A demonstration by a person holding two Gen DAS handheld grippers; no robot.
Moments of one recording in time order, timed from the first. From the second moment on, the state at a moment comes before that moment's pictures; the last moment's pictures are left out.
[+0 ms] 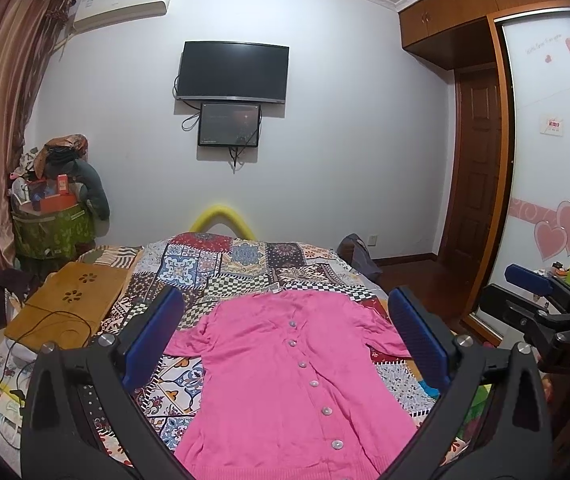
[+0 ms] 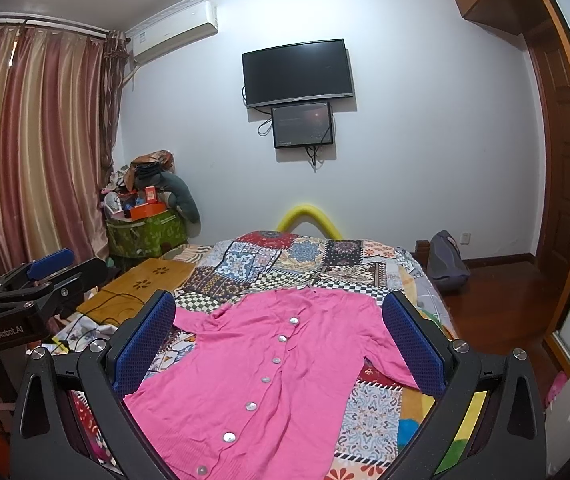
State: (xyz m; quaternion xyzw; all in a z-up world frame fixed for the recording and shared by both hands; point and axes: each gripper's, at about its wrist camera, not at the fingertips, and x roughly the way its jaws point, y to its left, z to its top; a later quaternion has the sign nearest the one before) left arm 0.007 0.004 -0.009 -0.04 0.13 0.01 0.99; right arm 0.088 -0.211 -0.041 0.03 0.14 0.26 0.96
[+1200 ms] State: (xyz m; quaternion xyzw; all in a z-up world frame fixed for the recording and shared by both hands) left arm 0.012 0.007 -0.008 -0.04 0.13 0.00 0.99; right arm 0.090 -0.212 -0.043 0.03 0.14 0.26 0.95
